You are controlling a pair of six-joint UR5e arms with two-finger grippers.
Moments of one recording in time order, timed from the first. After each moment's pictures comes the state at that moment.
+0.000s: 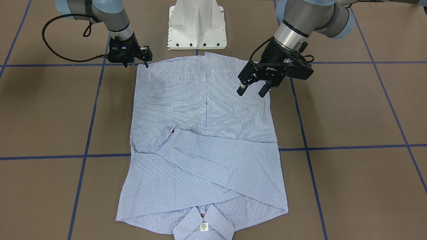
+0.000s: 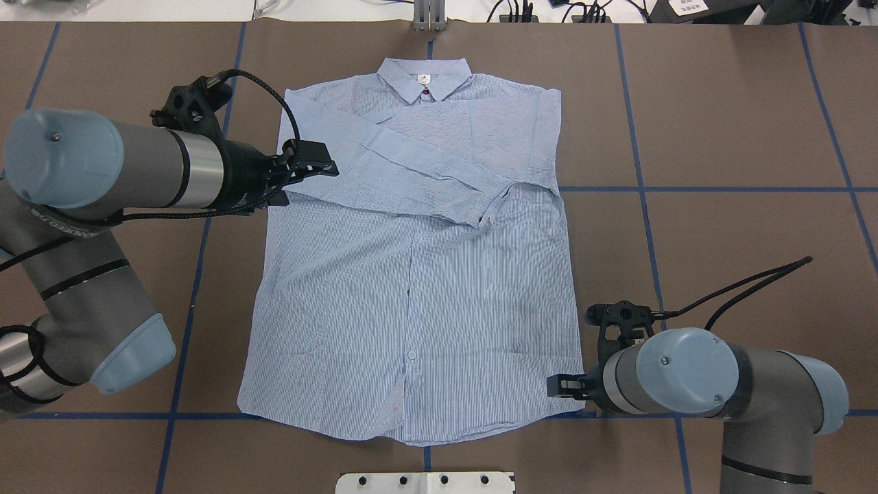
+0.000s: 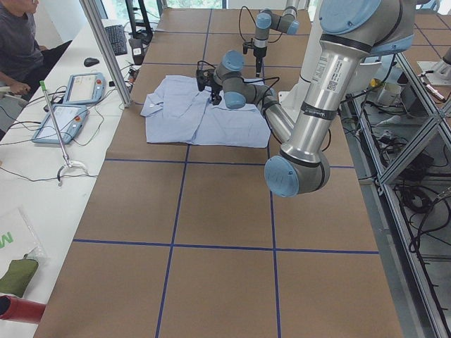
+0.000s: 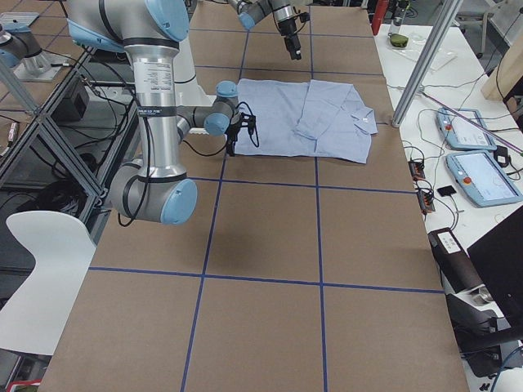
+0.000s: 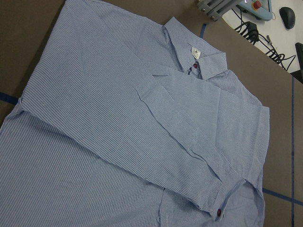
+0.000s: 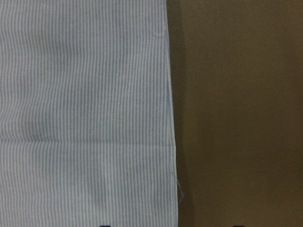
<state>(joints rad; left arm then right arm) -0.68 -1.96 -1.92 -2.11 -1.83 -1.61 0.25 -1.46 2.05 -1.38 1.75 1.46</state>
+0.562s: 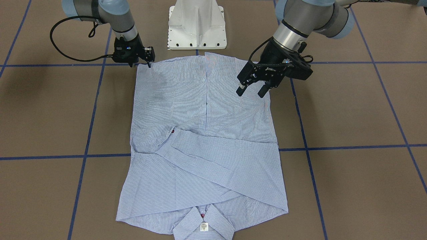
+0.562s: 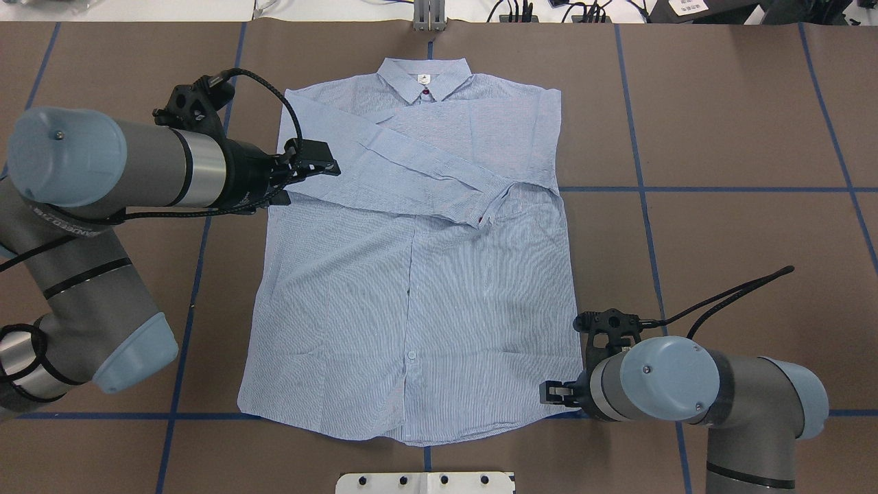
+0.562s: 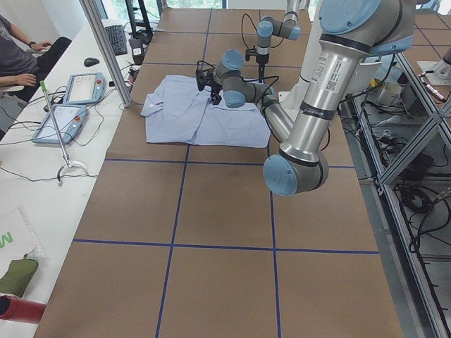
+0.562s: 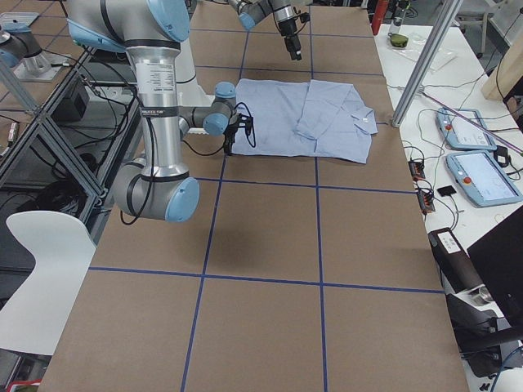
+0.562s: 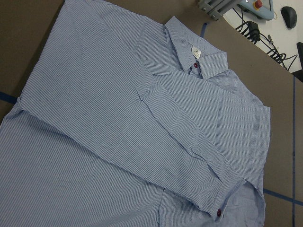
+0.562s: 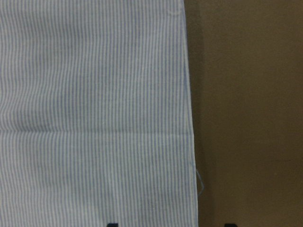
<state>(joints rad) -0.68 -1.97 -1.91 -2.11 -1.83 -1.61 0.23 -1.43 2.03 -1.38 1.75 1.48</state>
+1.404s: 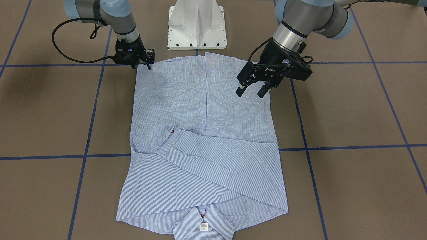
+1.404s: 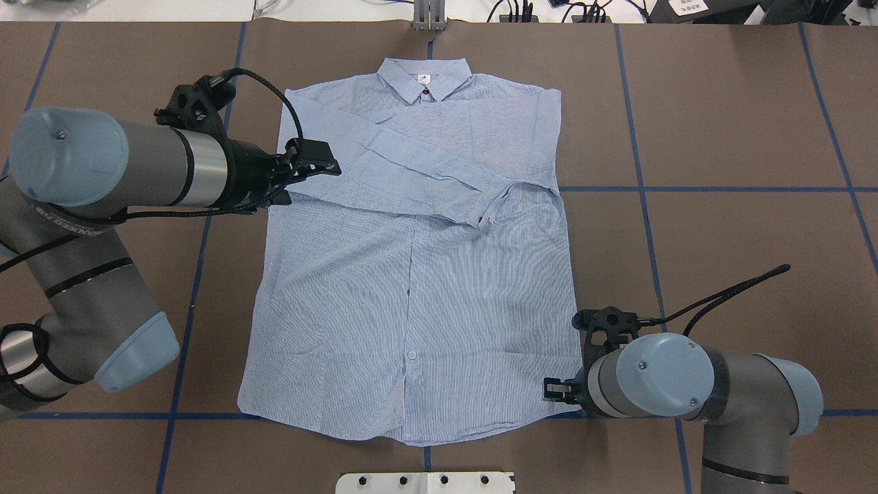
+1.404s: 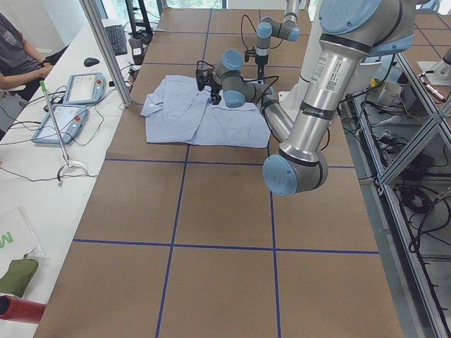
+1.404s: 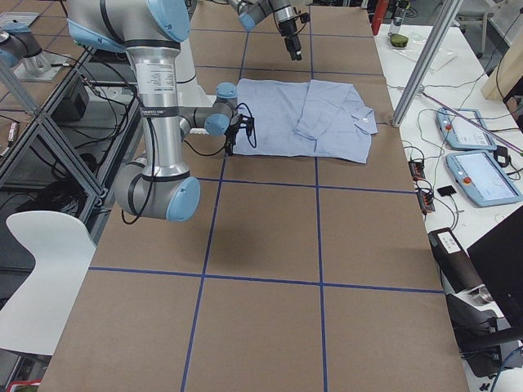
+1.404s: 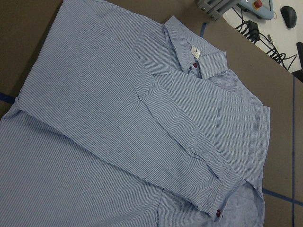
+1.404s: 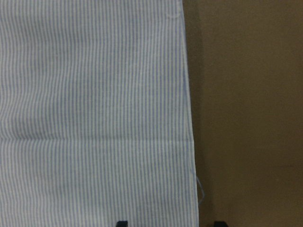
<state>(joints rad) -0.68 -1.97 -1.91 -2.11 -1.83 -1.61 0.24 -1.43 2.01 -1.38 1.75 1.49</state>
